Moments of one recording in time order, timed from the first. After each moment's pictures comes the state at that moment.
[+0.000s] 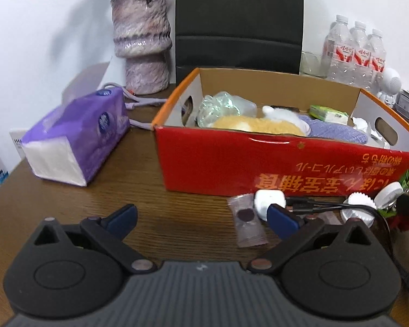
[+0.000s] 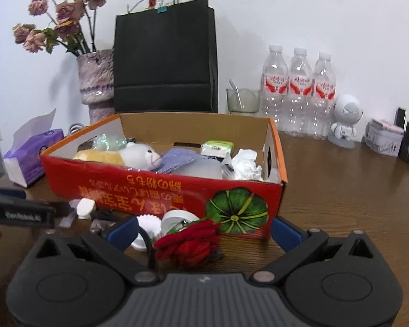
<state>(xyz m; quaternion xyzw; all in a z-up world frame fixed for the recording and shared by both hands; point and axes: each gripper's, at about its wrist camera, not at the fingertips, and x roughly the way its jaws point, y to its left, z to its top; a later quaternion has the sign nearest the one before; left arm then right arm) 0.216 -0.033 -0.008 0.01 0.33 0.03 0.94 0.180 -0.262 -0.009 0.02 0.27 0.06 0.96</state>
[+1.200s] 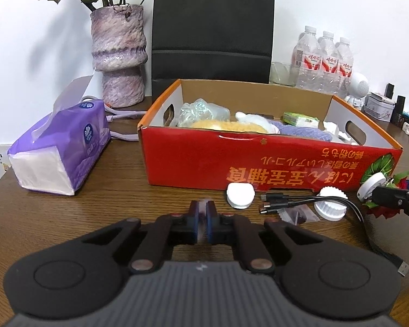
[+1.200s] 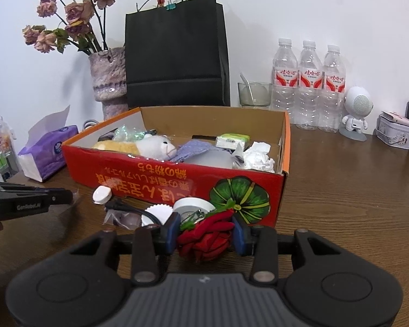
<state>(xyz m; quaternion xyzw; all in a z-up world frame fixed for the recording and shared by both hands) 0.197 -0.019 -0.001 0.01 0.30 -0.04 0.95 0.168 -0.265 -0.007 0.02 0.28 0.10 0.96</state>
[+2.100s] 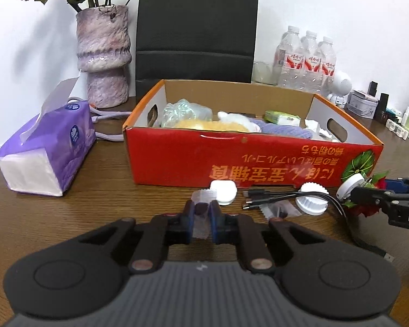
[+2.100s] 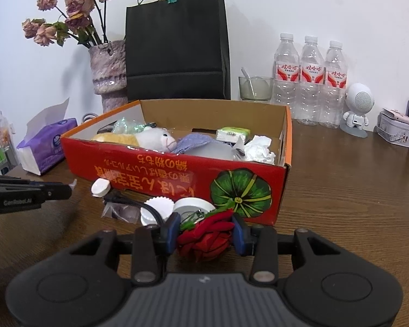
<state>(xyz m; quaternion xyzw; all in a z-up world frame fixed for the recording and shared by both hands) 0.192 -0.021 0.003 0.01 0.30 -0.08 0.95 0.168 -0.262 -0.011 0.01 0.28 0.09 0.95</state>
